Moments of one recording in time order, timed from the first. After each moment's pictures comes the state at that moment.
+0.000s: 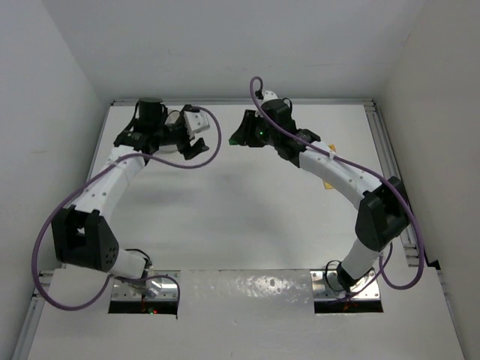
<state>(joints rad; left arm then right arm) -0.16 1.47 1.29 -0.46 0.72 0.80 0.59 1.70 1.40 -0.18 -0.04 0.52</state>
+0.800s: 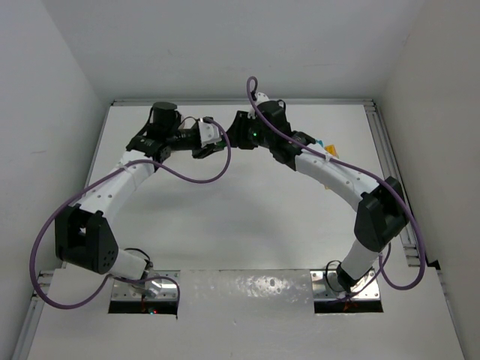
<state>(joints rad) -0.29 1.43 1.21 -0.31 0.85 0.83 0.64 1.70 1.40 -0.11 -0.15 0.62</state>
